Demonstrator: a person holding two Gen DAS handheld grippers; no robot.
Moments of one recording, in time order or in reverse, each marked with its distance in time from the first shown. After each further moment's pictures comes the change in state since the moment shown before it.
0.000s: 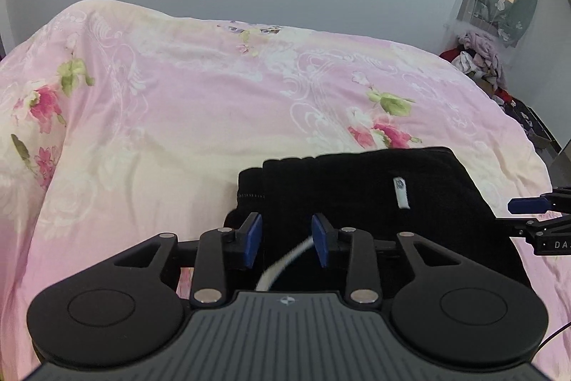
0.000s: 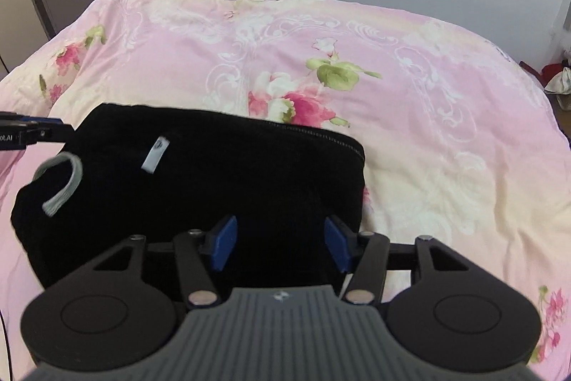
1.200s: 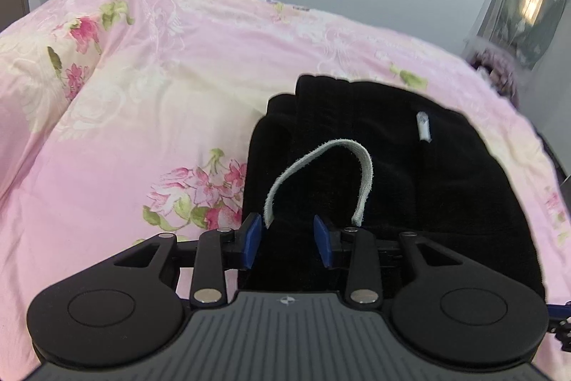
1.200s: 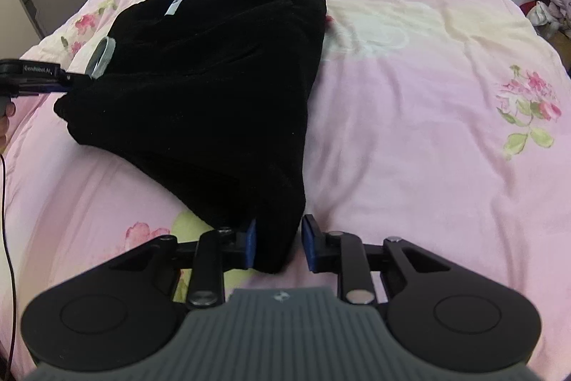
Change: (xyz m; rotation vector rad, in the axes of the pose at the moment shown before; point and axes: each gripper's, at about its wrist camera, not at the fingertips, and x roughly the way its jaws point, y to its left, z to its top) left arm -0.013 0.022 -0.072 -0.144 -0.019 0.013; right arm -0.059 0.005 -0.183 0.089 0.056 0.020
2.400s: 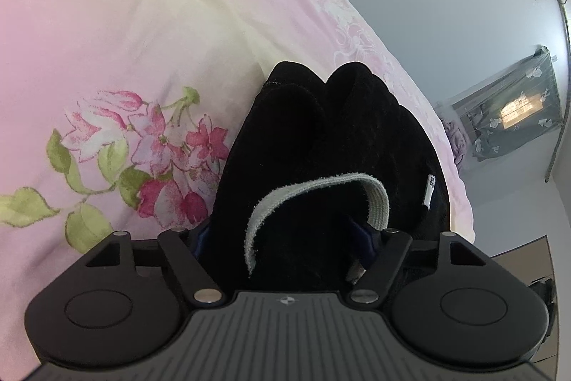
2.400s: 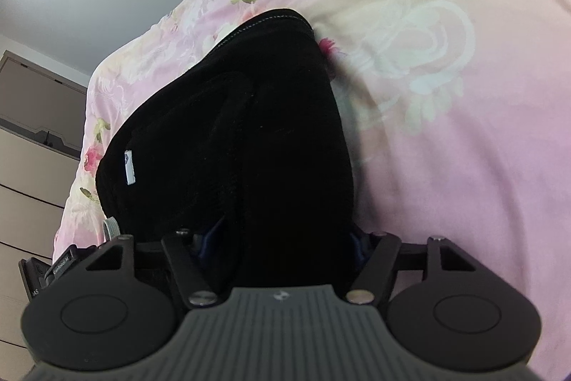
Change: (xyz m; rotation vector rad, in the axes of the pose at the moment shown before) left arm 0.087 0.047 0.002 -0.447 0.101 -0.303; right arm 0.109 -0.057 0.120 0.518 0.036 0.326
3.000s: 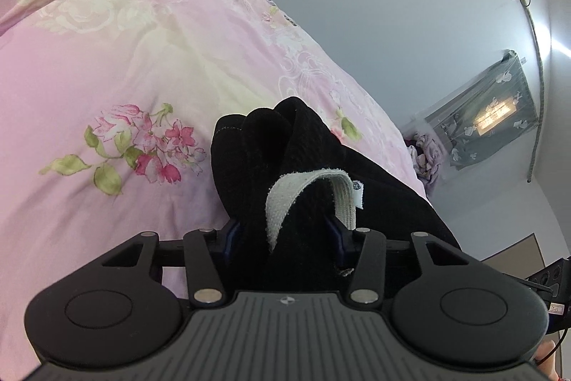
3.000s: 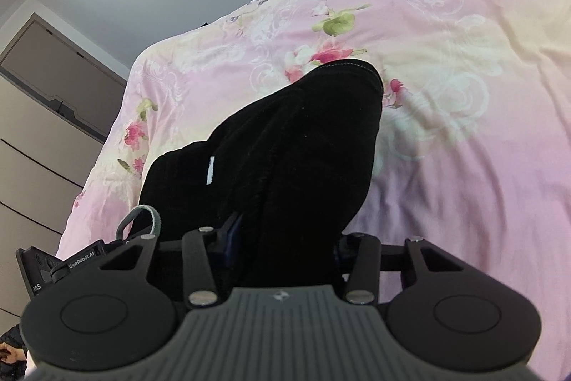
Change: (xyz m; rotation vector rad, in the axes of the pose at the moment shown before) left arm -0.093 -0.038 -0.040 0.035 -0.098 -0.059; right arm -0.094 0.085 -0.032 -0.148 -0.025 0.013
